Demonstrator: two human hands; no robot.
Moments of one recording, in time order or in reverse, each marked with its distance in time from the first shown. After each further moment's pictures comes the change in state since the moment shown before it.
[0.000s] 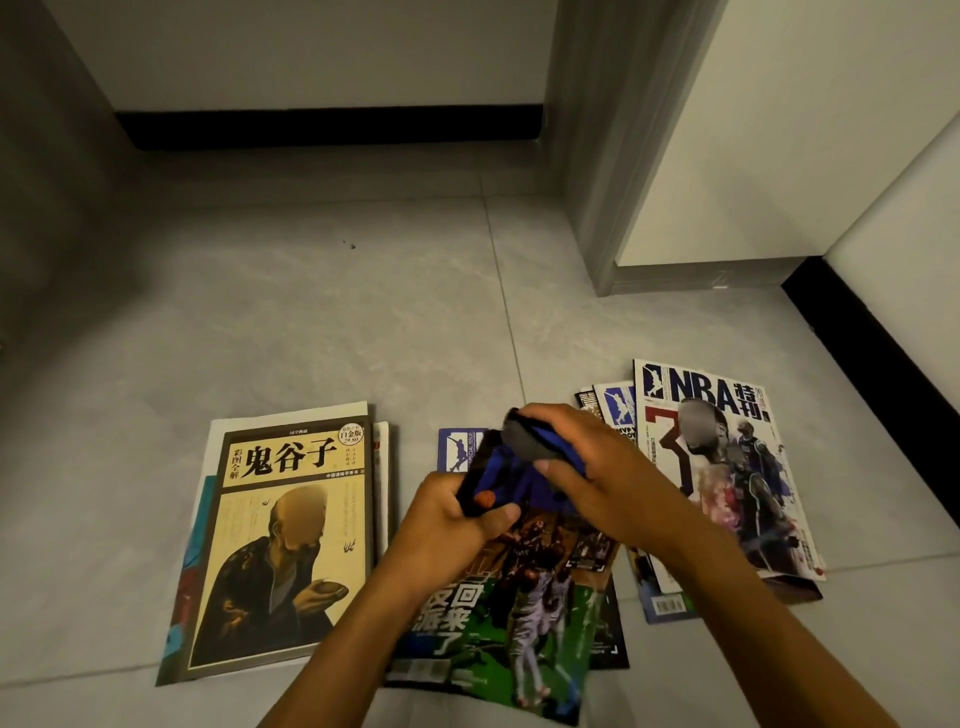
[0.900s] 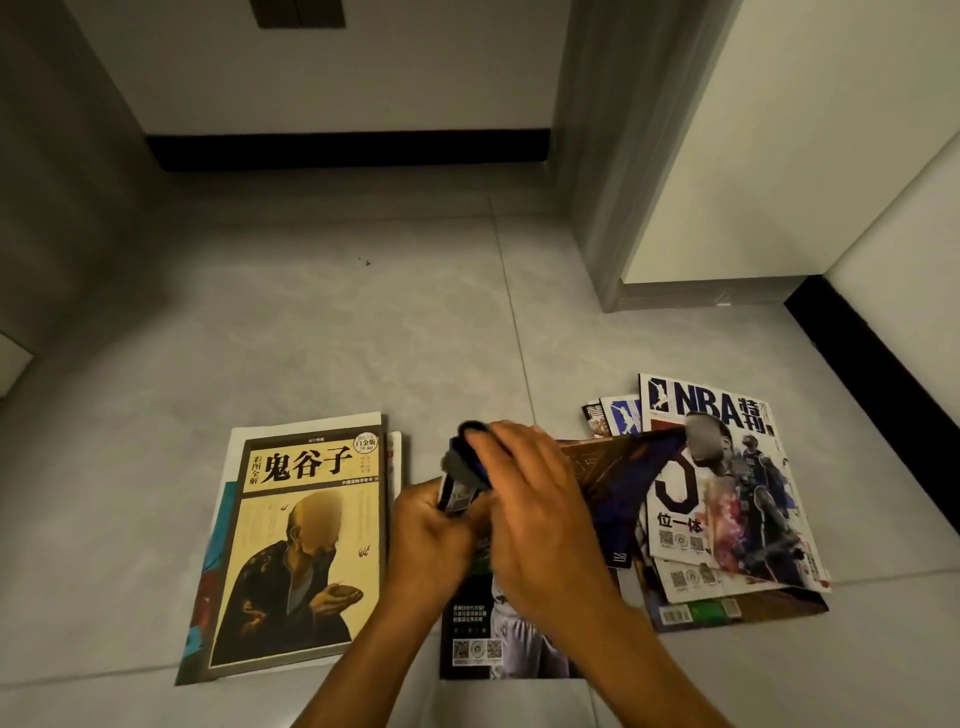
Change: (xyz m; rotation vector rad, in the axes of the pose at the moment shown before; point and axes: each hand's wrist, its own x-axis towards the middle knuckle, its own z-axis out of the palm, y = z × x) left_hand -0.026 0.014 -0.006 -0.127 0.326 0.086; right_hand -0.006 -0.076 0.058 -0.193 0.469 -0.042
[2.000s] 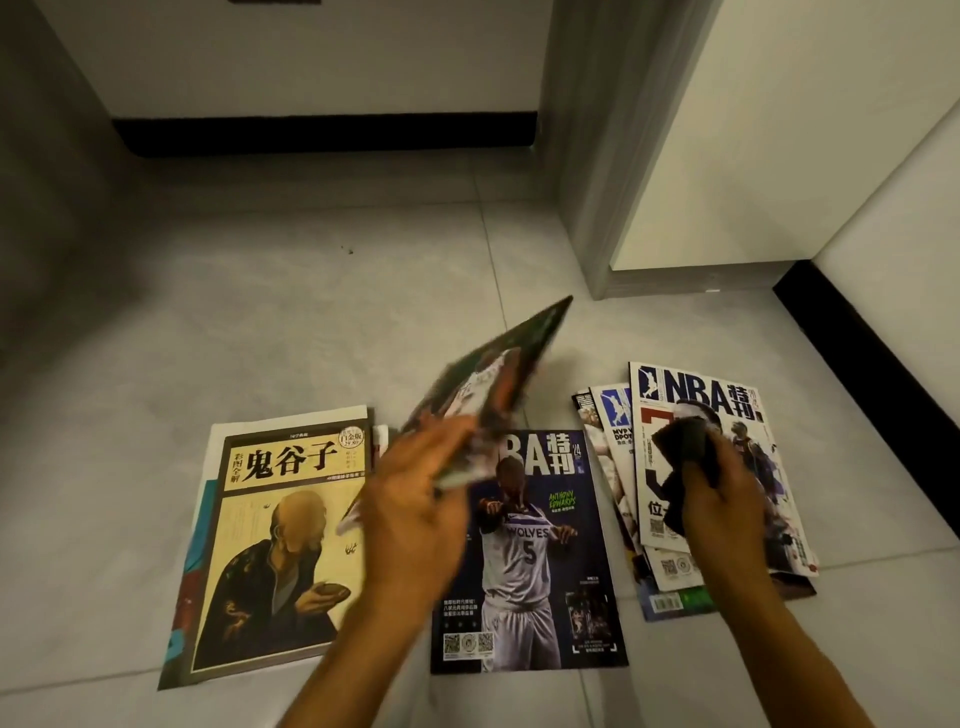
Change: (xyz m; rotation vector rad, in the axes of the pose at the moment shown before) left_hand 0.005 0.009 -0.002 0.412 0.213 0.471; right_hand -0.032 0.137 -0.051 0.341 0.257 0.818
